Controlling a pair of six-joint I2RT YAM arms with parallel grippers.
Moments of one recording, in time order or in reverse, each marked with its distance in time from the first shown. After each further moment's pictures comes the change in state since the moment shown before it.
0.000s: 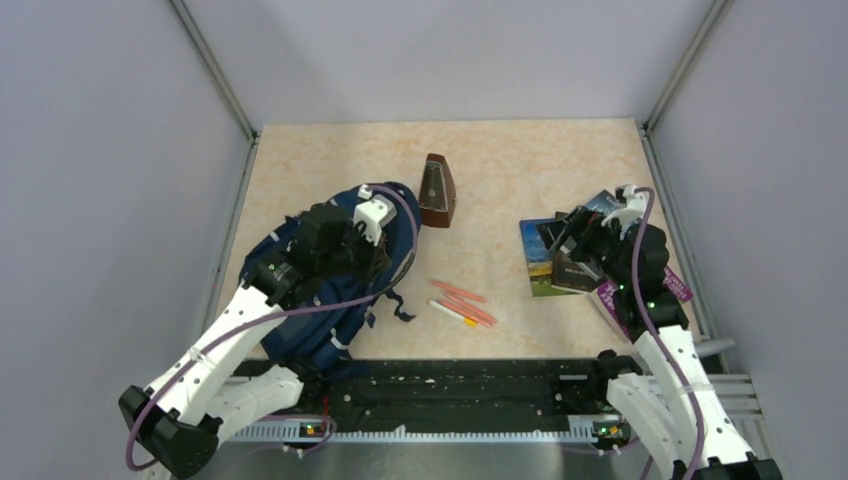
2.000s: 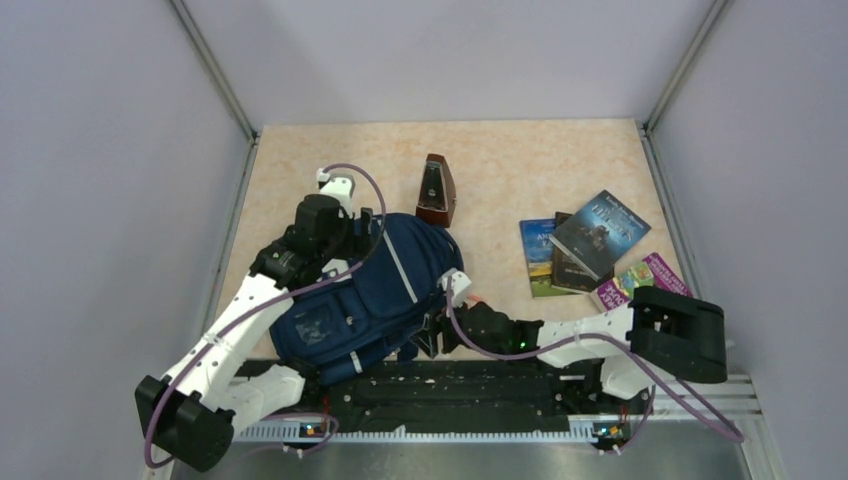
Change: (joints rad) left arm 0.123 0.063 -0.068 0.095 -0.354 -0.193; right arm 1.159 0.756 -0.125 0.727 0.475 0.068
